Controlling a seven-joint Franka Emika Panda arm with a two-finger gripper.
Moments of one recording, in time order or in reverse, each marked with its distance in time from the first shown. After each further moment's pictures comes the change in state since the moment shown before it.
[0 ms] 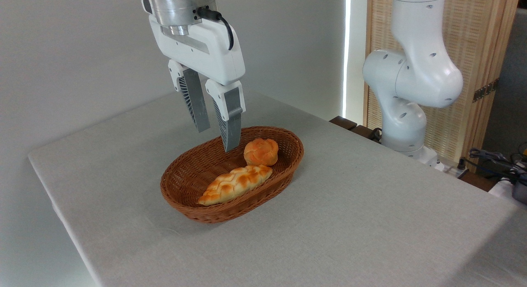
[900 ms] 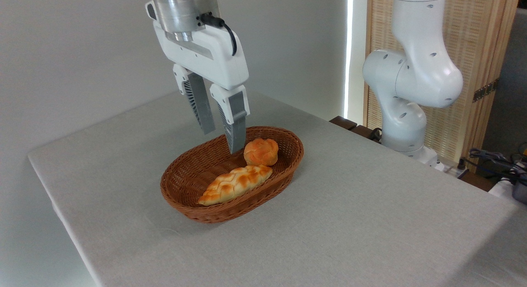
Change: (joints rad) arm -0.001 -0.021 -0.006 -0.052 0.000 0.000 0.000
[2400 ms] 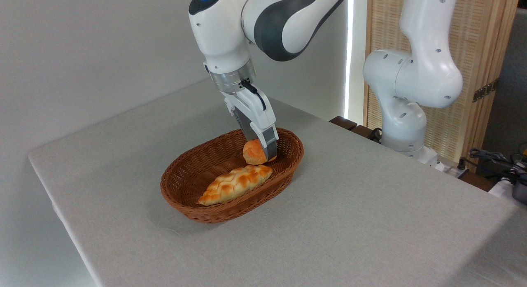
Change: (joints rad) arm -0.017 -0.243 -0.193 -0.640 -0.183 0.236 0.000
